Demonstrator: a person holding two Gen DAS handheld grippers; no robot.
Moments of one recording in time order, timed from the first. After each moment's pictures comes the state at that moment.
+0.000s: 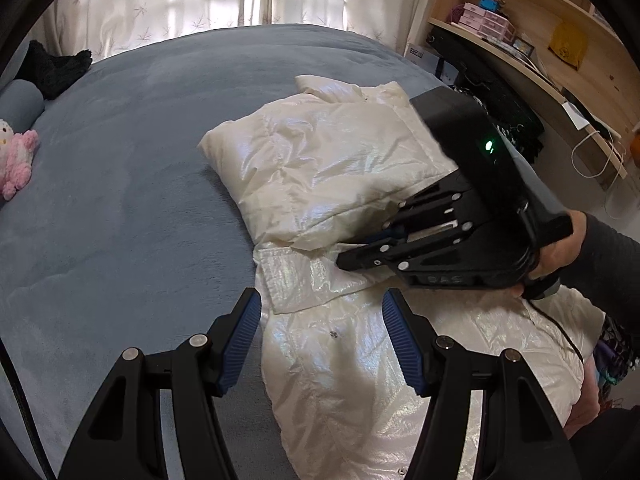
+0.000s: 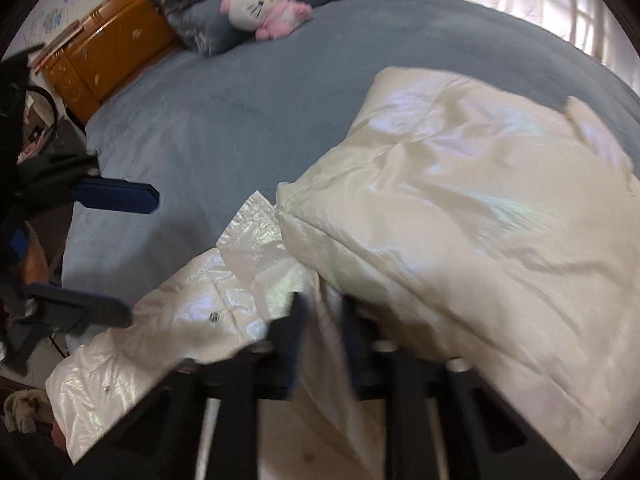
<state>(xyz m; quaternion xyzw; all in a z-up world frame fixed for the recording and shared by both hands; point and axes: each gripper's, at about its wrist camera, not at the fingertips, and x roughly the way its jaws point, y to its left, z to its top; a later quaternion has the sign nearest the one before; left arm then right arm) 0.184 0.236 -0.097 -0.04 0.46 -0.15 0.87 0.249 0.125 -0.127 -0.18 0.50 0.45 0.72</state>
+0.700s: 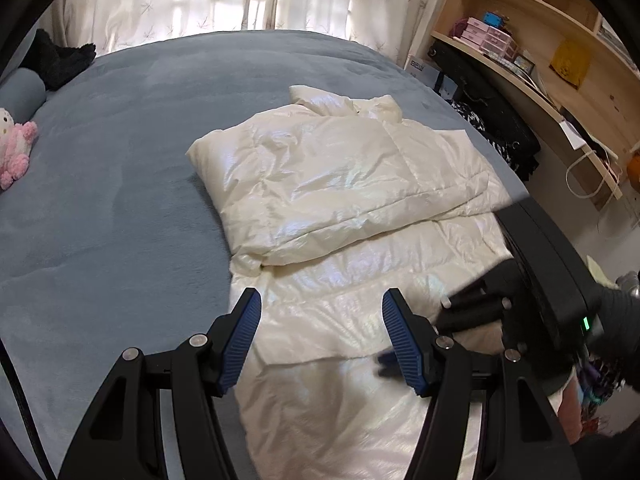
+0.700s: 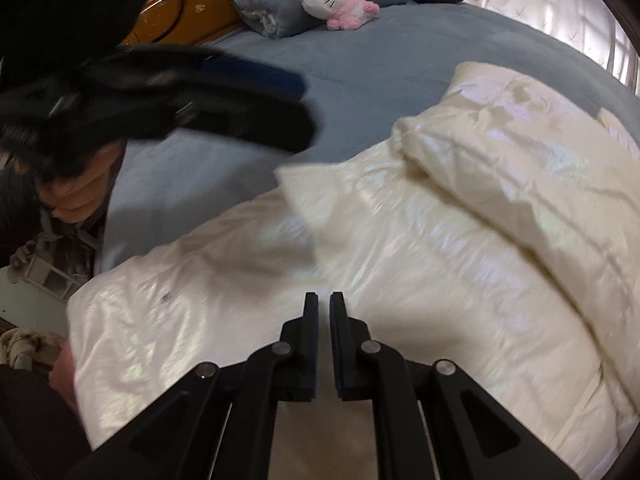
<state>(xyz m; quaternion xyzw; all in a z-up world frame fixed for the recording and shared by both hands) 0.190 0.217 -0.088 -0.07 0.46 -0.14 0.88 0.156 0.081 -0.117 -0.19 0.48 0.51 0.68</state>
